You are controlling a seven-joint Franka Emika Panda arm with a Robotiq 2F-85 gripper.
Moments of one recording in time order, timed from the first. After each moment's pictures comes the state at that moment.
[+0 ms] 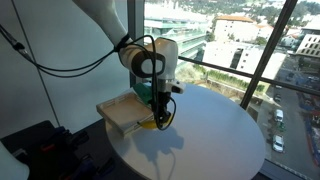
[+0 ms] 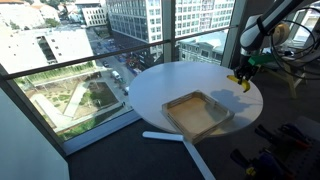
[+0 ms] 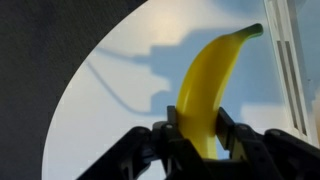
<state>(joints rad) -0.17 0.30 -0.25 -2.26 0.00 2.47 0.06</state>
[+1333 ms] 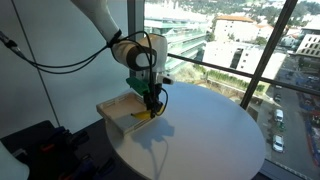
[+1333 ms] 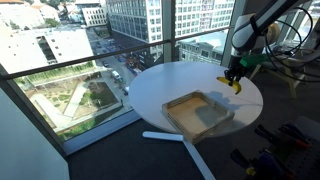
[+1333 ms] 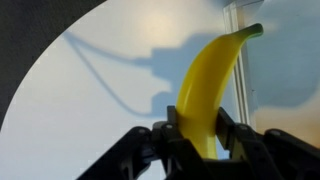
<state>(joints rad) -0.12 0.28 -0.18 -2.26 0.00 2.46 0.06</state>
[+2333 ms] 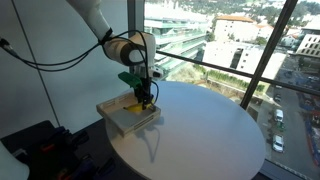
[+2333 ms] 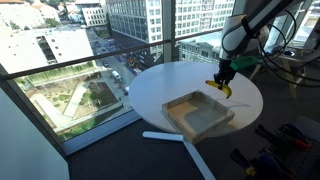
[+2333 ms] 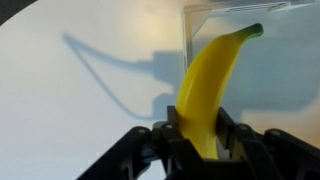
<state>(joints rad) -0.05 0.28 -0.11 -2.26 0.00 2.46 0.06</state>
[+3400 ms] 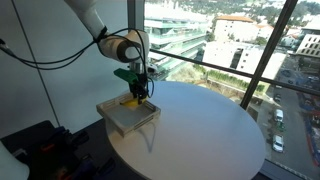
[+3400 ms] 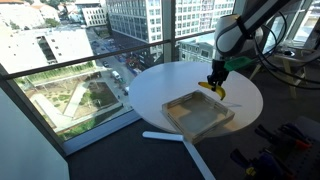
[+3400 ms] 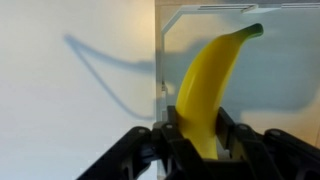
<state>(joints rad) -0.01 0.28 -0.07 -2.25 -0.01 2.46 0.06</state>
